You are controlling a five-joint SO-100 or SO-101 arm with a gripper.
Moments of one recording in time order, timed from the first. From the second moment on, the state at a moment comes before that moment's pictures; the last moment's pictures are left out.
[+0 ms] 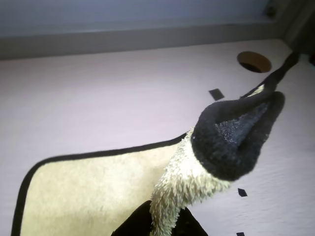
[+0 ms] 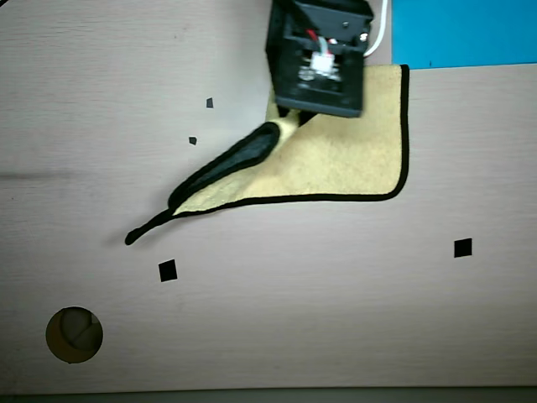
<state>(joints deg) 7.6 167.7 148.8 42.9 -95.1</state>
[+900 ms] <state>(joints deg) -3.2 171.9 149.0 59.6 -102.6</state>
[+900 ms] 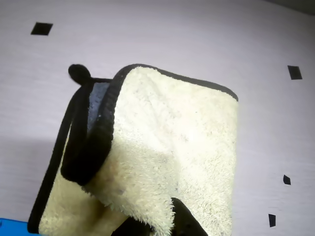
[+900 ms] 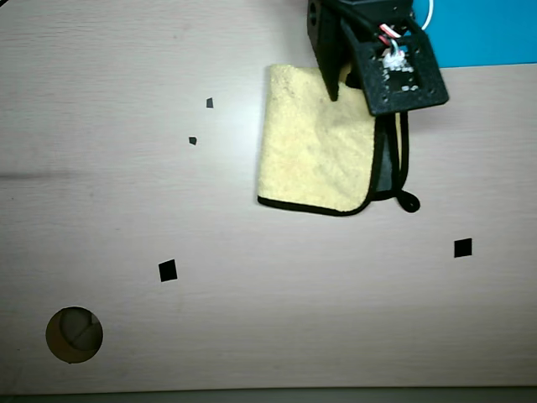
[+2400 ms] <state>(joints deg) -9.9 161.7 148.3 61.6 -83.2</state>
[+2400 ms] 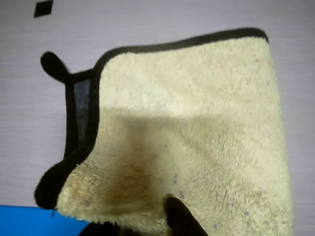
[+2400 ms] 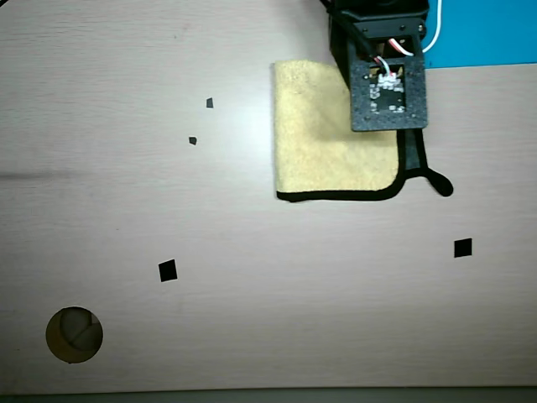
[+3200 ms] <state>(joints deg) -9.2 155.0 135.4 74.6 -63.0</state>
